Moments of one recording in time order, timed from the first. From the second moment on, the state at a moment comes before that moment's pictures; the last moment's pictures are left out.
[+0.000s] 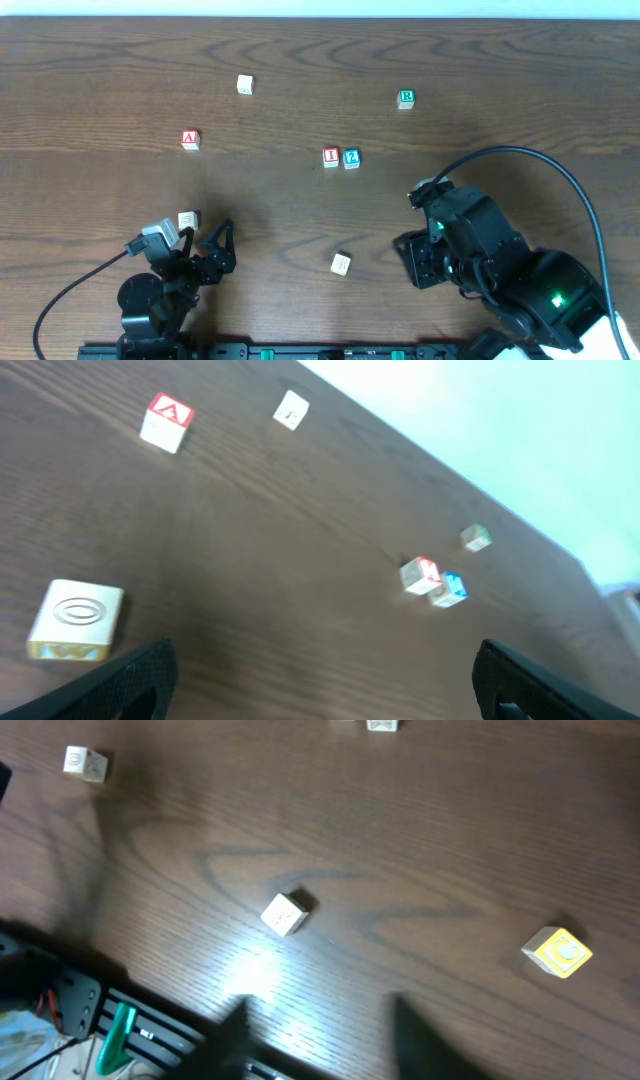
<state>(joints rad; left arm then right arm) 0.04 0.01 0.14 -0.48 0.31 -0.56 0.67 0.95 1.13 -1.19 -0.03 0.42</state>
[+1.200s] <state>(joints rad) 0.04 1.34 1.11 -0.52 0.07 -0.09 0.63 0.95 1.12 -0.91 0.13 0.35</state>
